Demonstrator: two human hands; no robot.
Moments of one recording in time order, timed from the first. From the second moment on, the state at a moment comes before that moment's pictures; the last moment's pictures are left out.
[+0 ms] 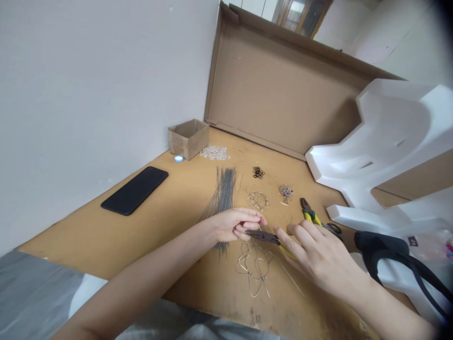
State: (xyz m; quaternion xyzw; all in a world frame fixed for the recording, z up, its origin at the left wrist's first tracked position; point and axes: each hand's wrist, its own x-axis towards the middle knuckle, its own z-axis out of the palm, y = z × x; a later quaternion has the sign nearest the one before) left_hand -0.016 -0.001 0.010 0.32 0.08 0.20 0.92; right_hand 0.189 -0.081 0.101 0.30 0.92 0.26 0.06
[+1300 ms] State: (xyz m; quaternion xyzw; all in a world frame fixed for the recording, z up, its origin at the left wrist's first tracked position) left_hand -0.017 -0.002 0.016 0.29 0.08 0.16 0.94; right_hand 0.187 -0.080 0.108 0.26 0.92 0.30 0.05
